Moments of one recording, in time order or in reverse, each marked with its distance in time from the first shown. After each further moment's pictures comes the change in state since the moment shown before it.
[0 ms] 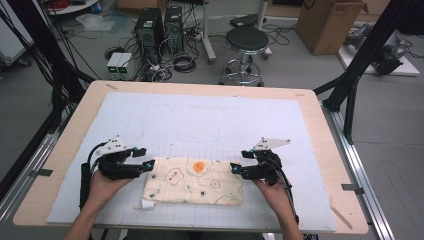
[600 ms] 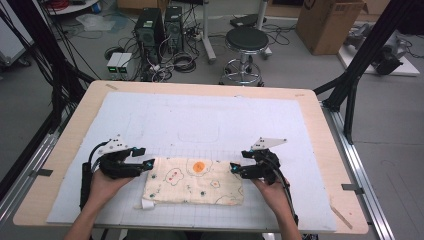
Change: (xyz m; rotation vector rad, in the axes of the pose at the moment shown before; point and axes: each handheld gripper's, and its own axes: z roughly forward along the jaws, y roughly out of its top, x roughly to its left) left arm 0.004 -0.002 0.005 0.036 0.048 -0.001; right arm -0.003 -0.001 0.008 0.044 -0.035 0.001
